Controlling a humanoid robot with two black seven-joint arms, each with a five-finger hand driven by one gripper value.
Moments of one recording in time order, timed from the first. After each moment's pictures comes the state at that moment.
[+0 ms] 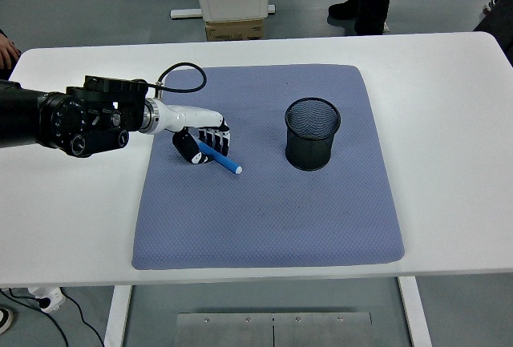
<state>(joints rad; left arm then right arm) -1.55 0.21 0.92 -0.94 0.55 0.04 -0.40 0.00 0.00 0.62 0.22 0.15 0.05 0.08</state>
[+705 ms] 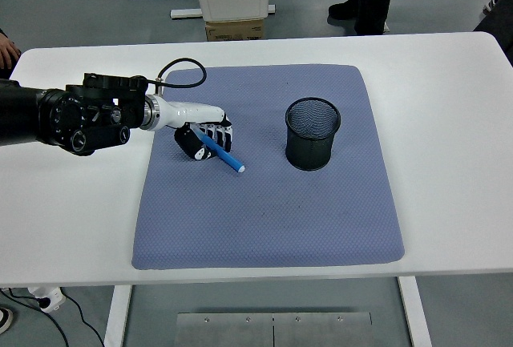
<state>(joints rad) -1.56 0.21 0.91 -0.94 0.51 0.04 -0.40 0.00 0.00 0.62 0.22 0.15 0.05 0.08</state>
